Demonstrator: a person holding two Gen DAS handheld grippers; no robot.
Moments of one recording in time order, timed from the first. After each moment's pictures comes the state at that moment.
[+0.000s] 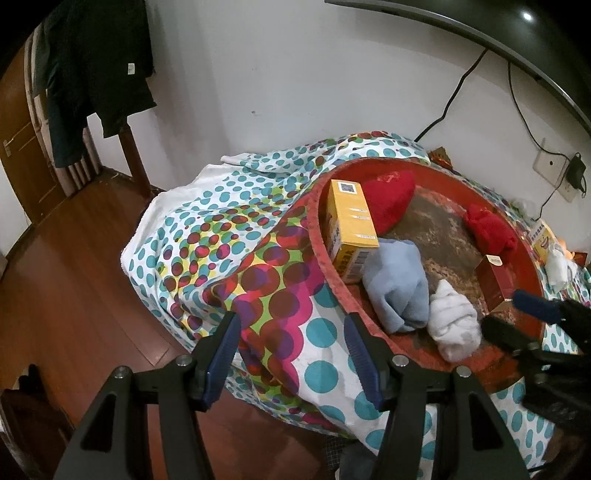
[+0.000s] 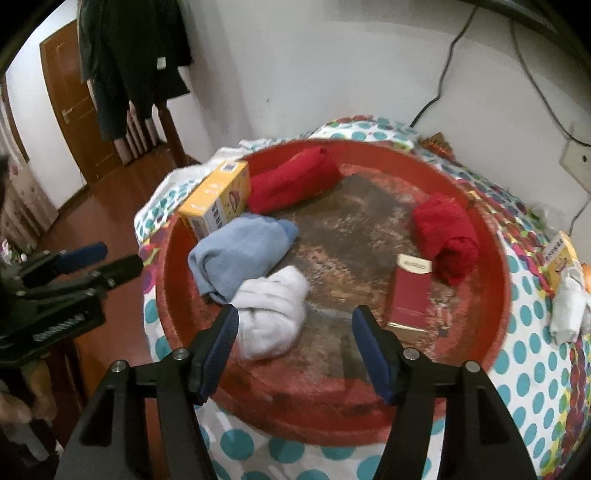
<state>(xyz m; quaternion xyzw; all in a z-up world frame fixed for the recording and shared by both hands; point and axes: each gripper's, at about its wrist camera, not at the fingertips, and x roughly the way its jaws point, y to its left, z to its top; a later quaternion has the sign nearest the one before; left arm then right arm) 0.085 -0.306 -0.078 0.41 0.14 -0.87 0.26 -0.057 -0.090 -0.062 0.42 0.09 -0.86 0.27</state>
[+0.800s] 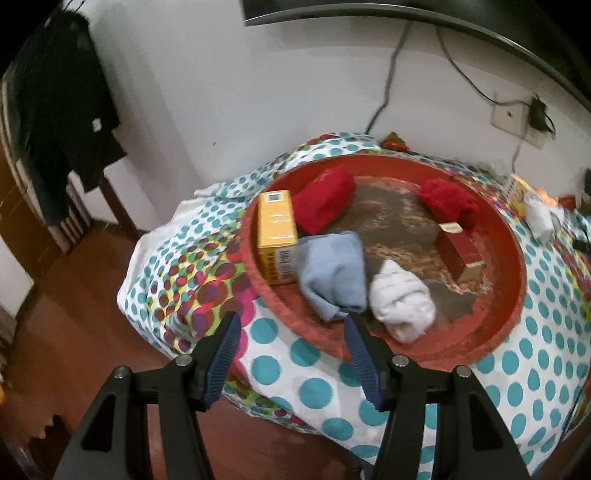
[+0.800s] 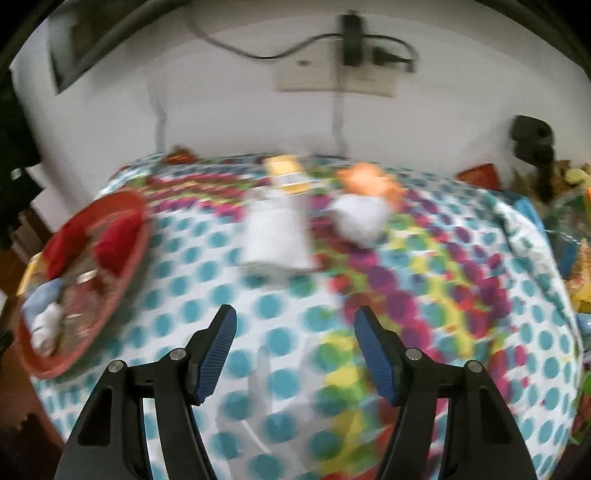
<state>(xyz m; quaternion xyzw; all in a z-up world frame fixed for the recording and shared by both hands) 0.071 -0.238 -0.073 0.40 0.03 -0.89 0.22 -0.110 0.192 -0.067 0.42 -0.03 -0.91 0.01</state>
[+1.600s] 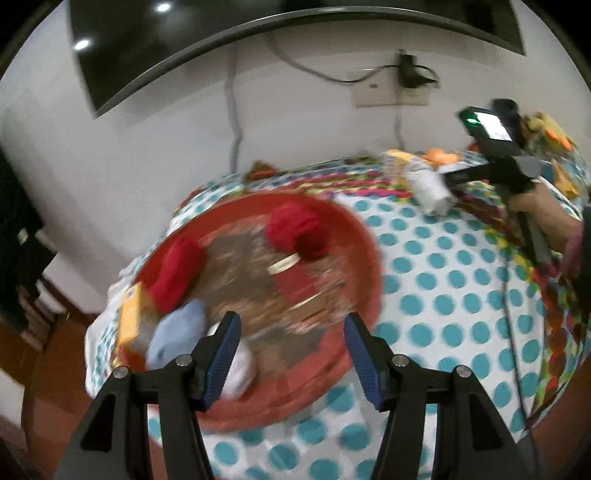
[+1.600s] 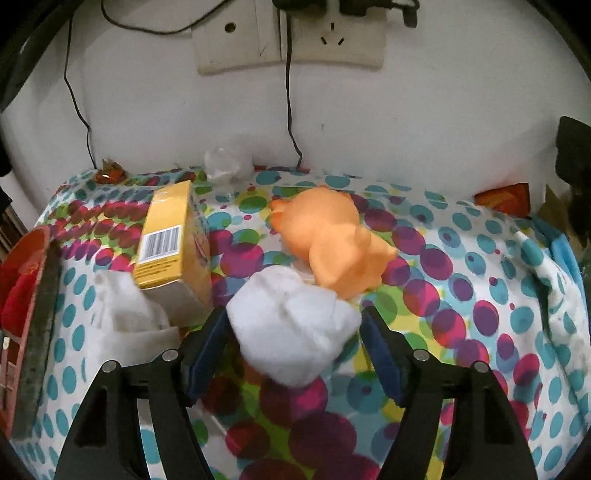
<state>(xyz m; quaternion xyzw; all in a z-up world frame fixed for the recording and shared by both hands) 0.005 -0.099 -0.051 0.39 -0.09 -0.91 0.07 -0.240 0.208 -0.113 0.43 -0.02 -0.90 0.01</state>
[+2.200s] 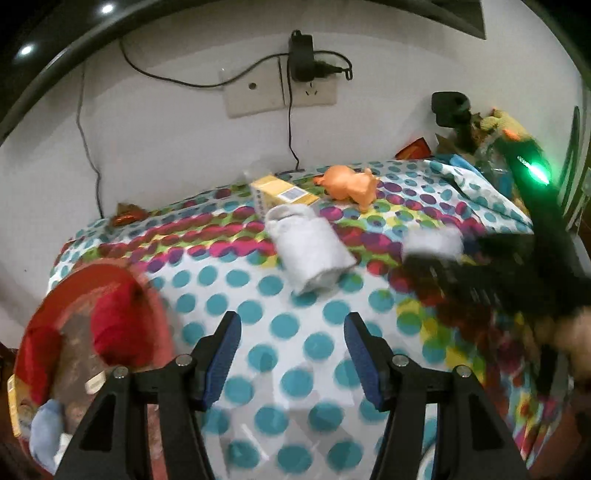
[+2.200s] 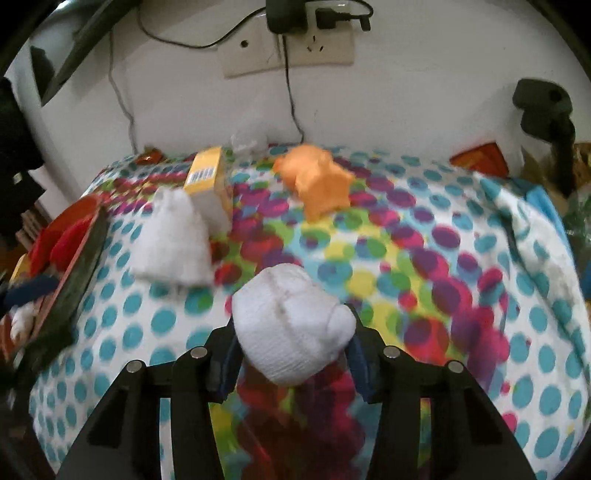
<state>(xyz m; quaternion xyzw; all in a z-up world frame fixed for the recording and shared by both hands) -0.136 0.021 -0.082 0.40 -0.06 -0.91 -0.06 -0.145 0.247 -0.110 0.43 -0.05 -0.90 0.07</state>
